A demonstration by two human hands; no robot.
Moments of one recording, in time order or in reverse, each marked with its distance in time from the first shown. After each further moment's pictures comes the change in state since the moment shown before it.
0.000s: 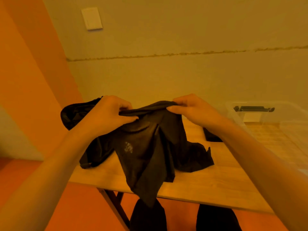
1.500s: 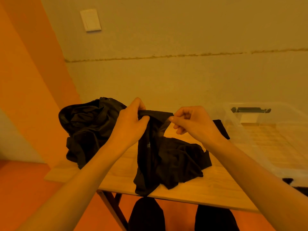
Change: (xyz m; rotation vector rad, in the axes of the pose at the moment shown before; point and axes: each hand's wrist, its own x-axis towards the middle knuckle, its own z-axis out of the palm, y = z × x) left_hand 0.005 0.031 0.066 -0.222 0.284 -0.127; right_hand -0.023 0.018 0.023 0.250 0.233 0.156
